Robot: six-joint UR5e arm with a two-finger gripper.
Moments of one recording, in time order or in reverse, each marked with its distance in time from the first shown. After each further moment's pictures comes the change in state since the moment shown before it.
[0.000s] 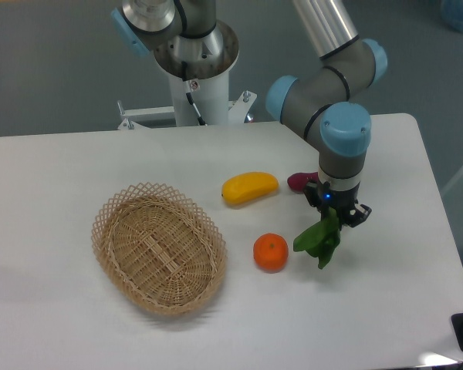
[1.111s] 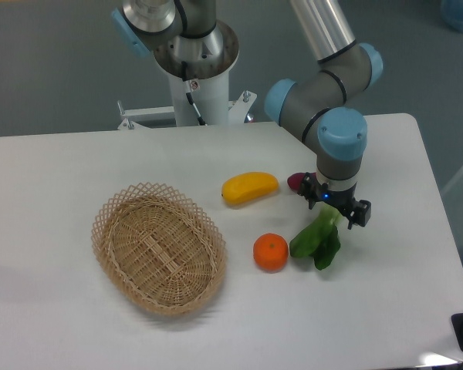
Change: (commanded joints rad) arm 0.000 0.026 0.079 -0.012 0.008 -0.002
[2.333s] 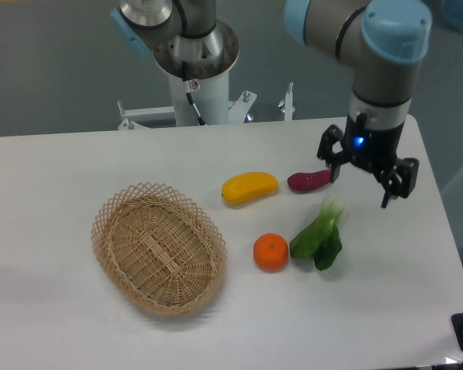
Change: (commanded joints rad) arm 0.029 0.144 0.327 -0.480 -0.149 0.129
